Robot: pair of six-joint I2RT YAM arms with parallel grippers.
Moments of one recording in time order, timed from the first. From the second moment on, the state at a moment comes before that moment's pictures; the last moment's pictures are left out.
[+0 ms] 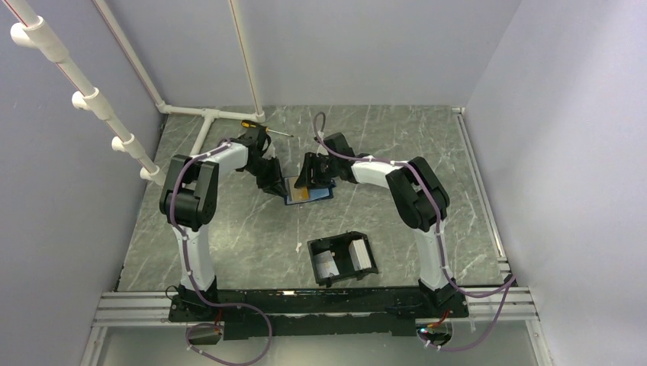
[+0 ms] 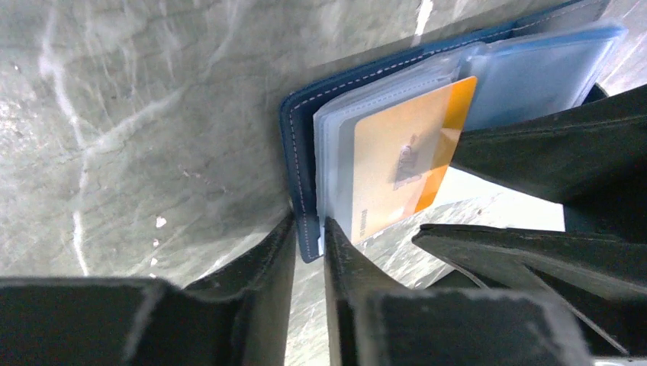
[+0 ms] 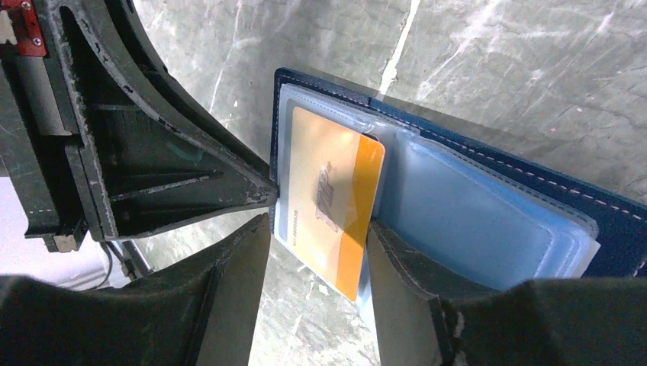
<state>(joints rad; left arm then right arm) -0.27 2.03 1.38 -0.60 0.44 -0.44 0.58 2.14 1.38 -0.01 -0.51 0.64</state>
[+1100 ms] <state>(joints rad) -0.26 2.06 1.41 -0.66 0.44 -0.45 0.72 2.09 1.45 -0.21 -0.14 0.60</state>
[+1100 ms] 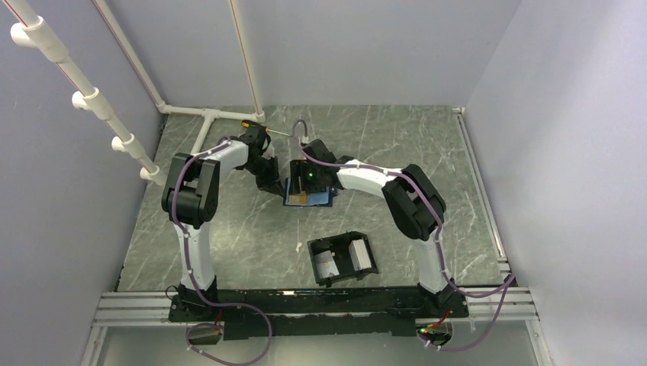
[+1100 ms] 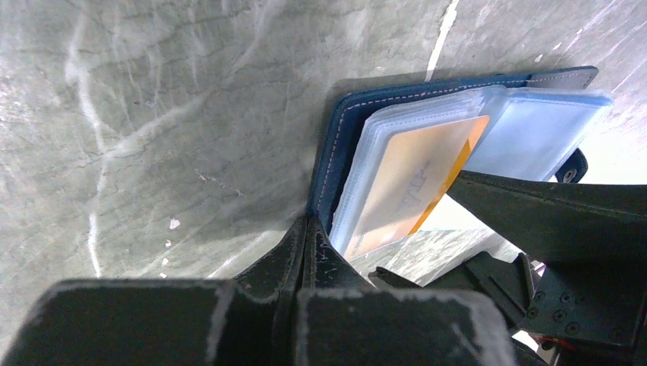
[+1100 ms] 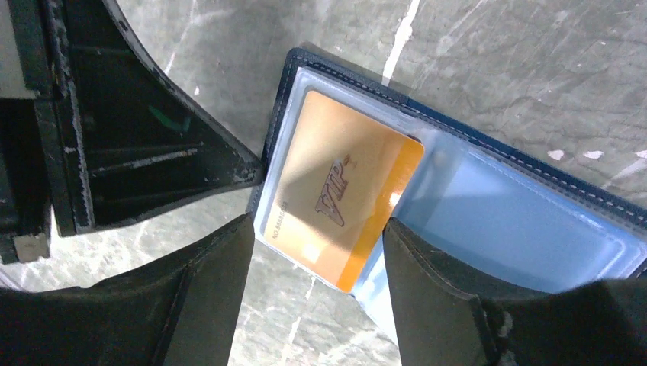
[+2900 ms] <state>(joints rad) -0.28 1.87 1.33 -0.71 0.35 -0.31 1.06 1.39 1.06 -1.04 0.32 0.70</state>
